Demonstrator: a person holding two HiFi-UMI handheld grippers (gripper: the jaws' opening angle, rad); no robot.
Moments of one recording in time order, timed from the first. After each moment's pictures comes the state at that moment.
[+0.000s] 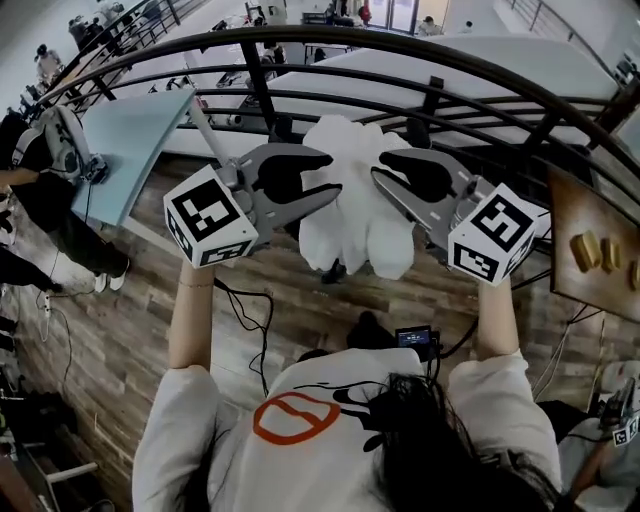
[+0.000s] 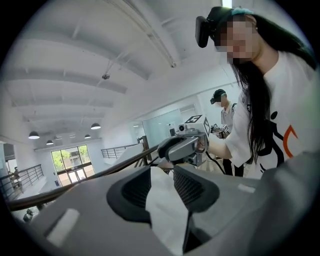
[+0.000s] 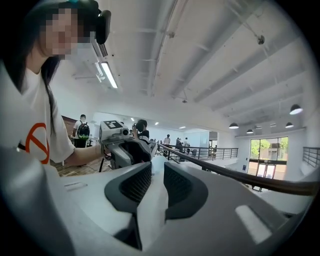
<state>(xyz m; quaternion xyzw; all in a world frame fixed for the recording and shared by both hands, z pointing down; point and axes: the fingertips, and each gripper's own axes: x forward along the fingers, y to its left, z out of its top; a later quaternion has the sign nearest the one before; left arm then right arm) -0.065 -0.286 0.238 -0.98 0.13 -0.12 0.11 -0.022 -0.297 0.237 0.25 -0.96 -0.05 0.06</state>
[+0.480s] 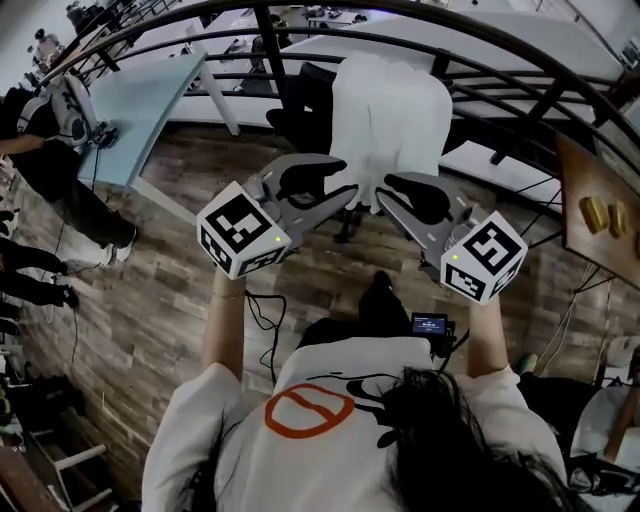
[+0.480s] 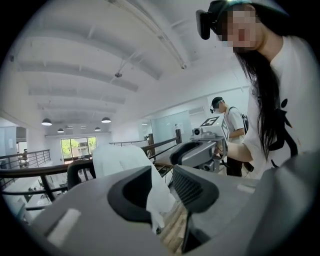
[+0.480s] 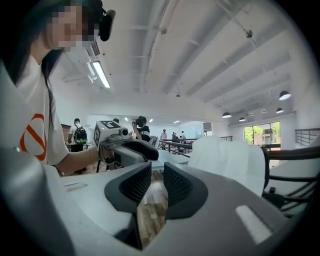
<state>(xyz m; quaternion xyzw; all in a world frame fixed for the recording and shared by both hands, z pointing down) -0.093 -0.184 0.302 -0.98 0.18 -0.10 0.05 -0.059 -0.174 0.313 0.28 -0.96 0.01 0.06</state>
